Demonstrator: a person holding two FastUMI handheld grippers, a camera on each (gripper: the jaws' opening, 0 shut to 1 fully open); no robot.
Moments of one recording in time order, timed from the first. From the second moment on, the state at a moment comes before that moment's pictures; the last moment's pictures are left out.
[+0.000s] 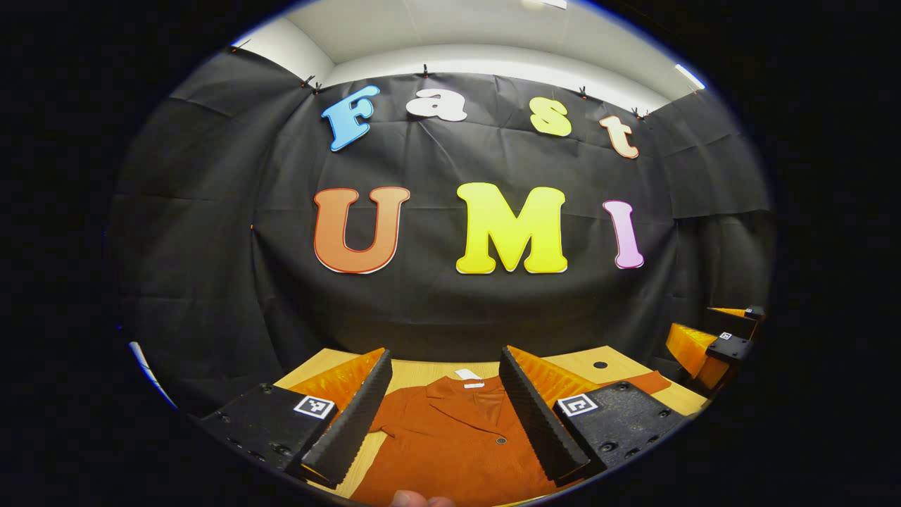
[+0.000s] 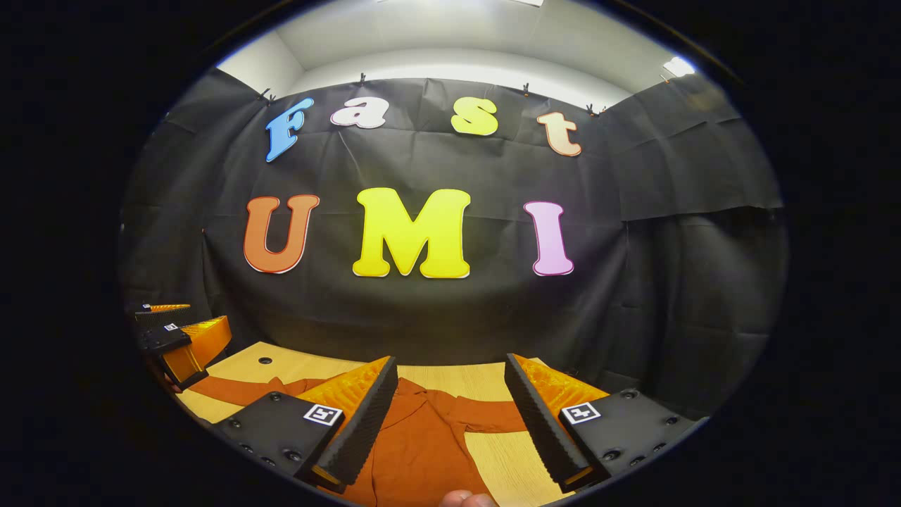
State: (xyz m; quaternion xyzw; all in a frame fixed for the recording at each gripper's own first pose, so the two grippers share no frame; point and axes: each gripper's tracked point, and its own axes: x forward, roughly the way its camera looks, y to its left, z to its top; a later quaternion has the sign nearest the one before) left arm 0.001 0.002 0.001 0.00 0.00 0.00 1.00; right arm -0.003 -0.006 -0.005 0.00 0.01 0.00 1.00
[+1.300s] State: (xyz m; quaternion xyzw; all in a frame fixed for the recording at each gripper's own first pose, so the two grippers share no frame) left arm 0.005 -0.012 -0.001 0.00 0.00 0.02 1.00; right arm 0.006 -0.017 -0.007 0.01 0.01 0.02 1.00
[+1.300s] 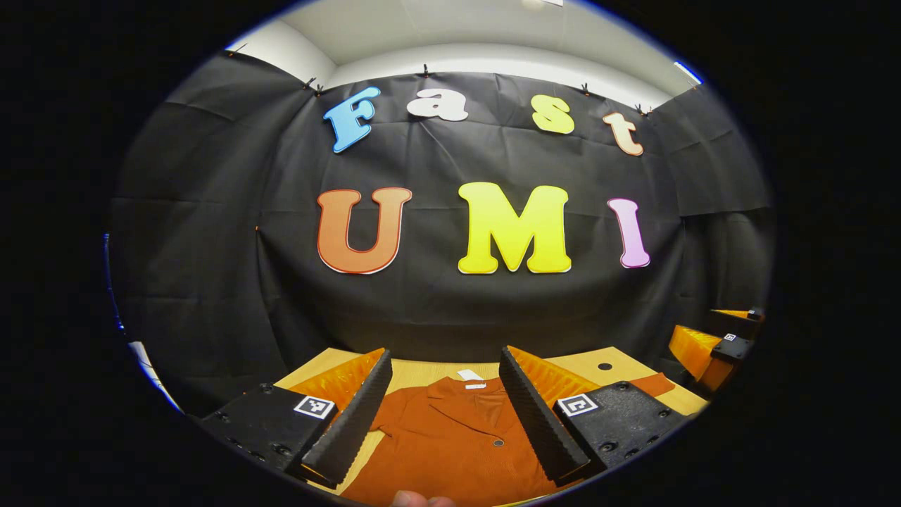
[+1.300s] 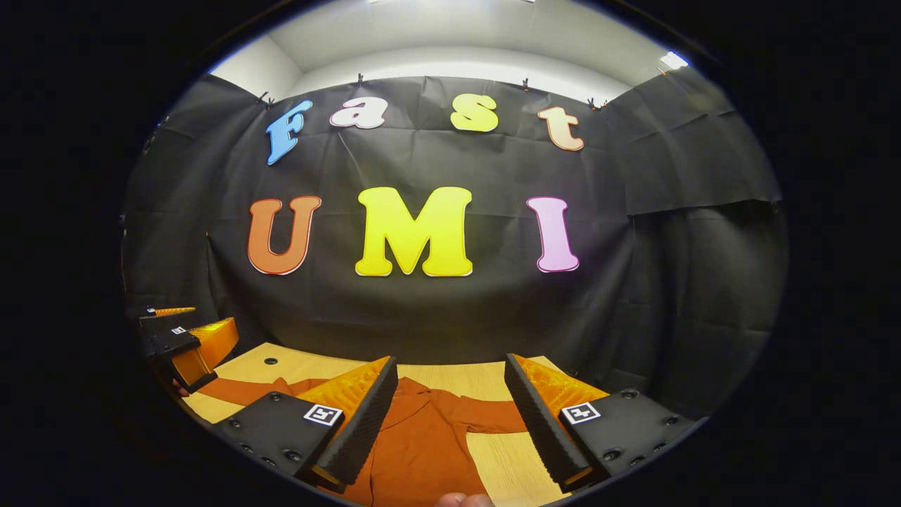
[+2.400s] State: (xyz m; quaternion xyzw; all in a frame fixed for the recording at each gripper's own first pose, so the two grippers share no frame) left arm -0.007 -0.022 0.004 0.01 0.00 0.03 1.00; right arm 0.003 -0.011 -0.002 0.02 0.01 0.06 1.00
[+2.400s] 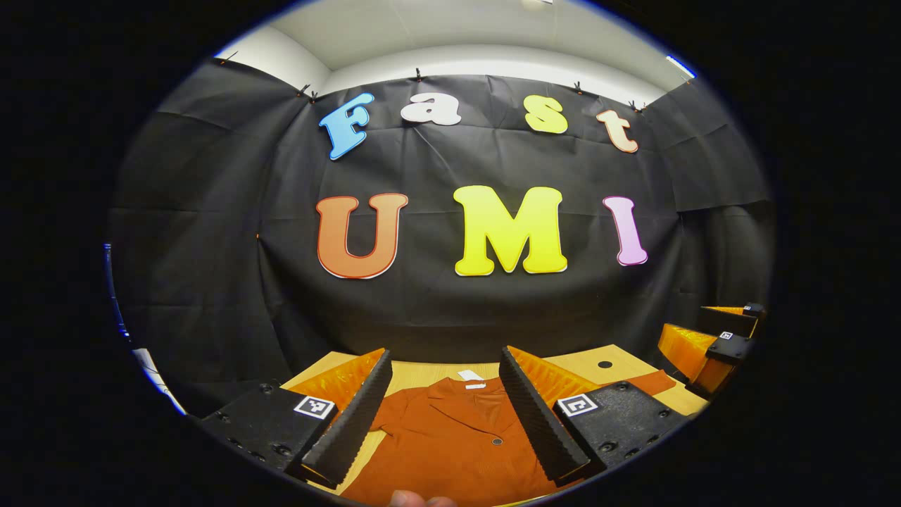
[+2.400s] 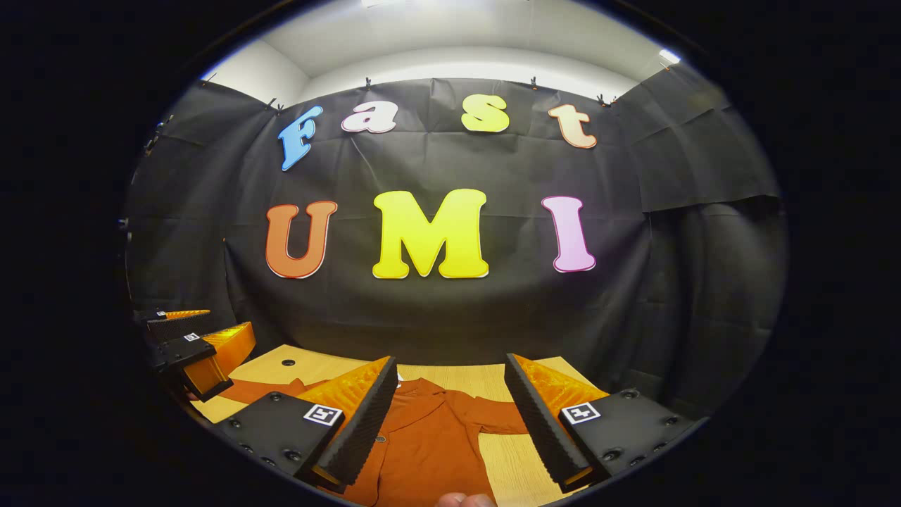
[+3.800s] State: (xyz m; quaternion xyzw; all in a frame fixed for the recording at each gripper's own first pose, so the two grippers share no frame) left arm 0.051 -0.146 -0.101 0.01 0.19 0.00 0.98; right arm 0.255 -0.366 -0.247 0.04 0.26 0.00 0.96
